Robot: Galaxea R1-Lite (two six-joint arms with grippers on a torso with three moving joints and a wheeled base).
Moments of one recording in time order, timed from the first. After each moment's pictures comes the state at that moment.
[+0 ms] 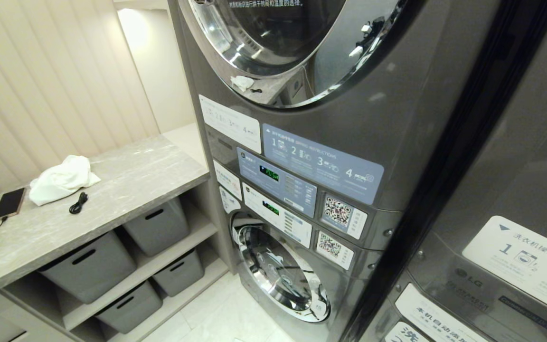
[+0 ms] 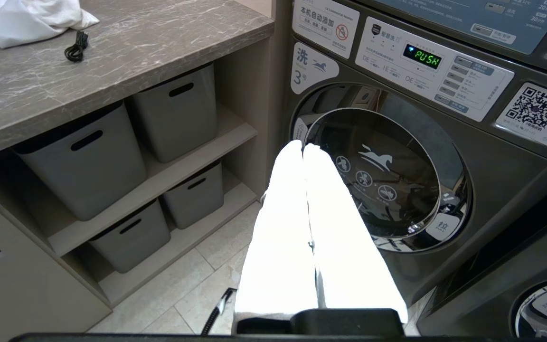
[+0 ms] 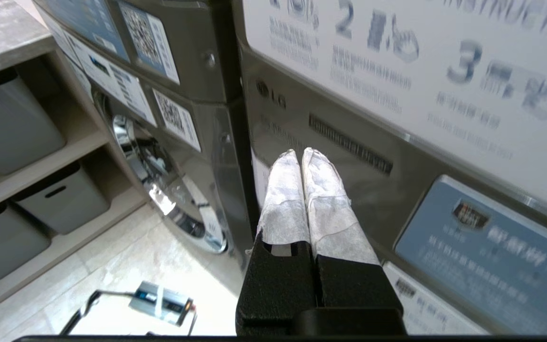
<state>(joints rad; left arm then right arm) 0.00 0.00 0.00 0.00 0.00 -0.03 -0.73 0.00 -0.22 0.25 0.72 0.00</state>
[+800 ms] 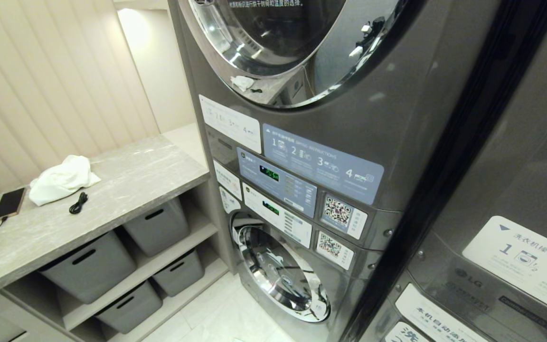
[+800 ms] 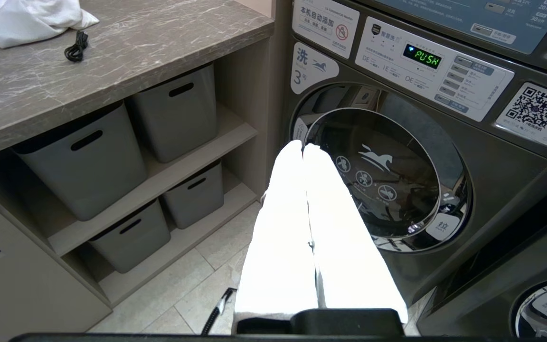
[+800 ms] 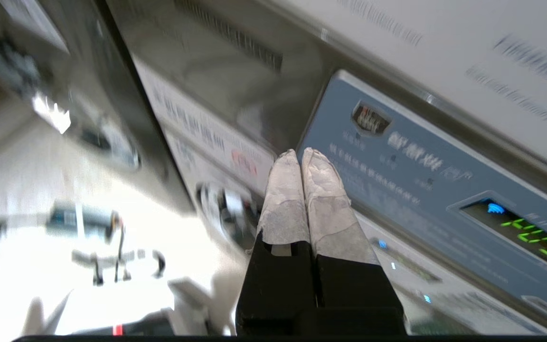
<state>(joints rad) 0.00 0.00 0.00 0.00 0.00 -0.03 -0.56 0.23 -0.20 0.32 0.30 -0.20</state>
